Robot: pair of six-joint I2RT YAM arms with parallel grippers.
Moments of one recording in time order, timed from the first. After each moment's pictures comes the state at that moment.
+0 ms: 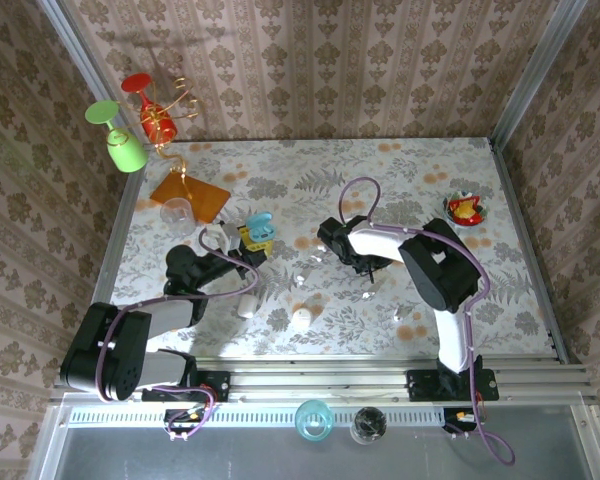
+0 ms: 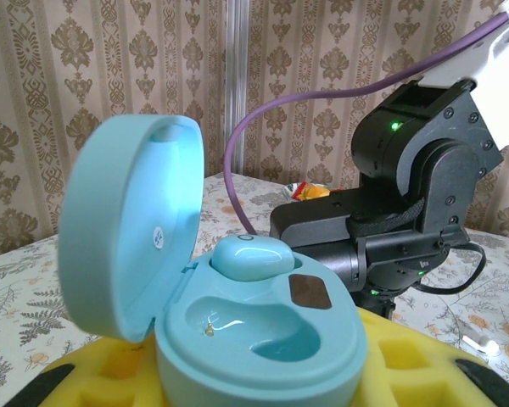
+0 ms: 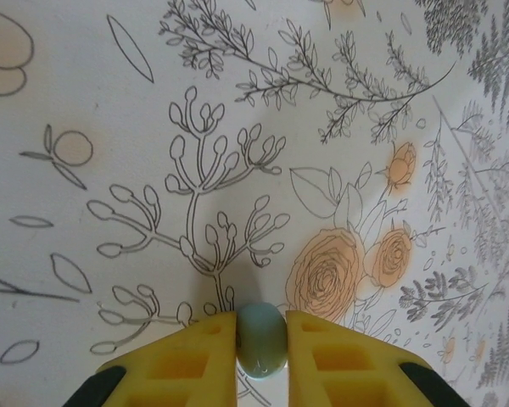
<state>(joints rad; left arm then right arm) -0.31 1.30 0.27 1.18 0.83 -0.15 0.62 2.00 1.25 -0.91 0.66 0.49</state>
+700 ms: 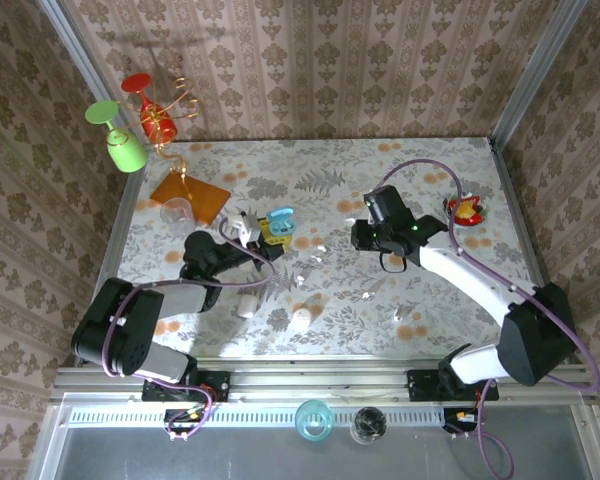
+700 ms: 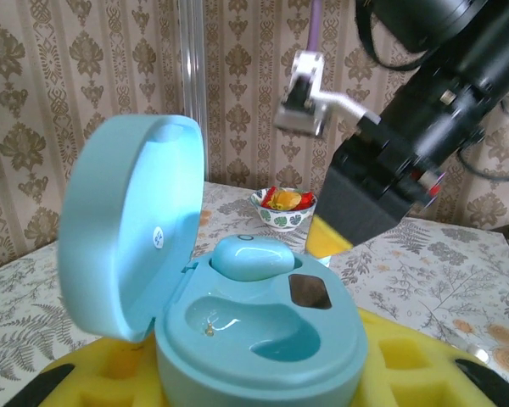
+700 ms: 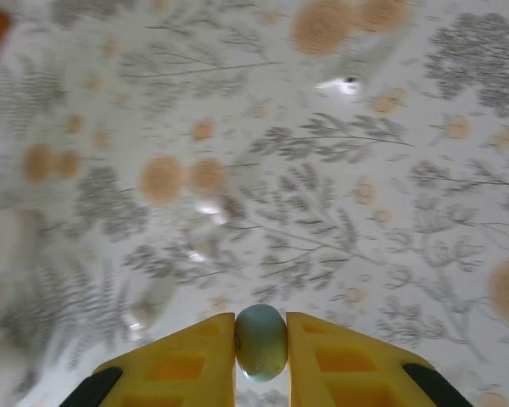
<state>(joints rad) -0.43 1.45 0.42 1.18 0.81 -0.10 0.51 1.38 1.05 -0.54 -0.01 0.54</state>
